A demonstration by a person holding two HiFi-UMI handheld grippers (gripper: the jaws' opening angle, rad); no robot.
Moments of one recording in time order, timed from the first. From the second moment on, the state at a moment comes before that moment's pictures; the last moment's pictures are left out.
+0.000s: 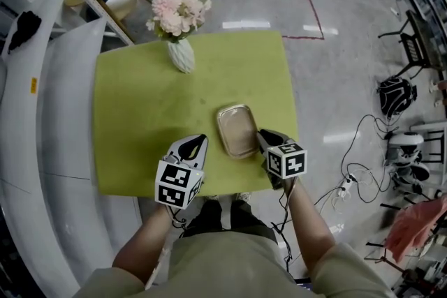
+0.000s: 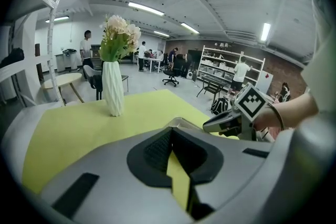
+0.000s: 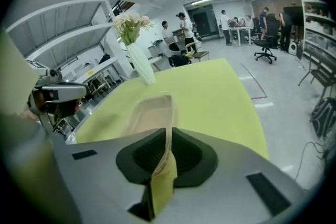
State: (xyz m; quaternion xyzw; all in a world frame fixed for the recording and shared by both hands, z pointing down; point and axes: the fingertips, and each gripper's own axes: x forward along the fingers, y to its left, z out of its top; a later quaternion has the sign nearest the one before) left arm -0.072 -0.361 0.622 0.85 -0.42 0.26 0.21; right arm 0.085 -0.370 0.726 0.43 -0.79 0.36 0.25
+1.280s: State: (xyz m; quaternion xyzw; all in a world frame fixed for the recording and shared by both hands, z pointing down) left arm -0.094 -0.364 0.374 0.86 -0.49 0.13 -0.01; right arm 0.102 -0.336 0.360 0.49 -0.85 0.19 -0.04
